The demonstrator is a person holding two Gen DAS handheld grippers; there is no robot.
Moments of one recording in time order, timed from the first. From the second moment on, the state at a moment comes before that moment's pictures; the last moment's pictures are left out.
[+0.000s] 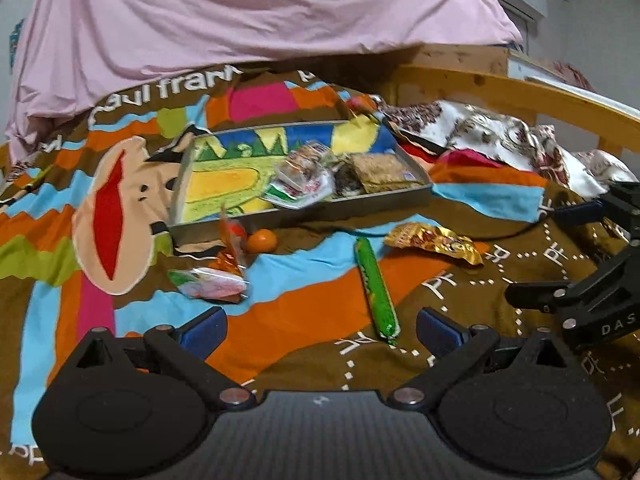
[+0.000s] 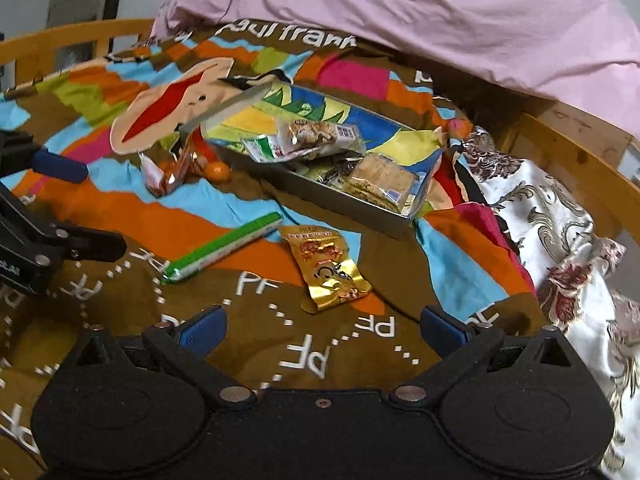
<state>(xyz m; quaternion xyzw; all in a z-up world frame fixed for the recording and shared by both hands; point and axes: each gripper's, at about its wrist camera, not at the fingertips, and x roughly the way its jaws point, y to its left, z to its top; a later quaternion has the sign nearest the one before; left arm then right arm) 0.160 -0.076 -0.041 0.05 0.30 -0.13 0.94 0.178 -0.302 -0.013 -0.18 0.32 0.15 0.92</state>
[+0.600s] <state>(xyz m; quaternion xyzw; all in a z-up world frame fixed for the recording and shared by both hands) 0.209 -0.089 -0.065 0.02 0.37 -0.21 0.91 0.242 -0.344 -0.051 -0.07 0.37 0.24 0.89</state>
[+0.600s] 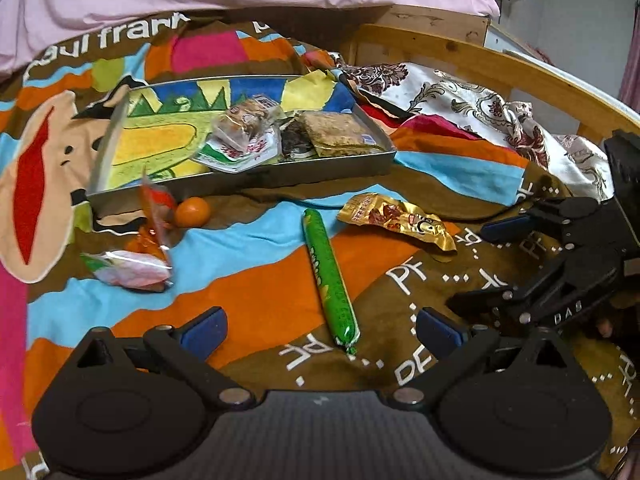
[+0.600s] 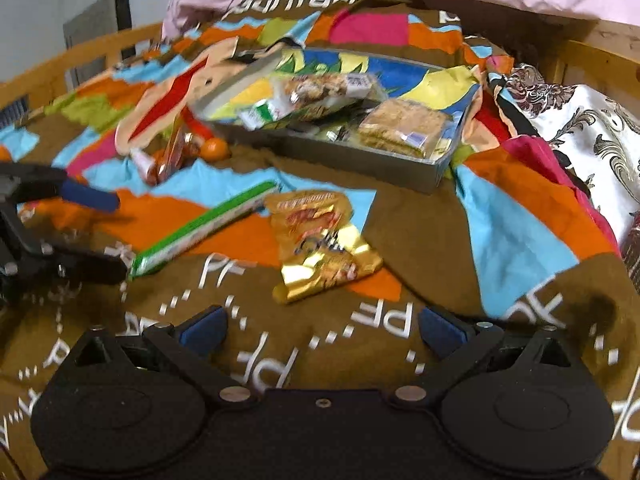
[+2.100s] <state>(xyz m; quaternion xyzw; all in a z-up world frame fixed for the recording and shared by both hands) 0.270 -0.102 -0.084 -0.04 0.41 -0.20 0.89 0.275 -0.319 -0.053 -0.08 0.35 0.26 0.90</state>
